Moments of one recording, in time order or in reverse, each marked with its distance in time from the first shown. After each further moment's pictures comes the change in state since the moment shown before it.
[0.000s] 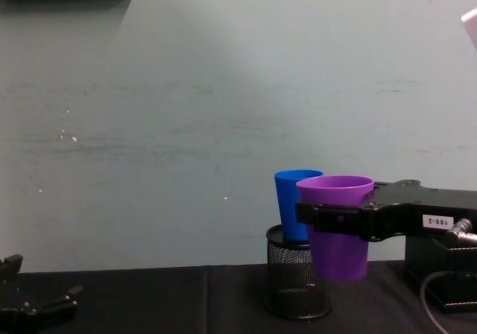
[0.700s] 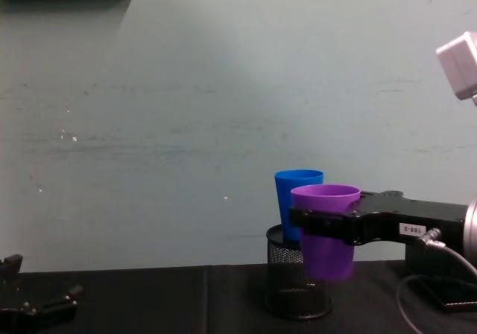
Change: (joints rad) left arm 0.000 0.000 0.000 0.000 0.000 0.000 0.000; right arm 0.102 -0.071 -0.035 0.205 0.002 -0.084 0.010
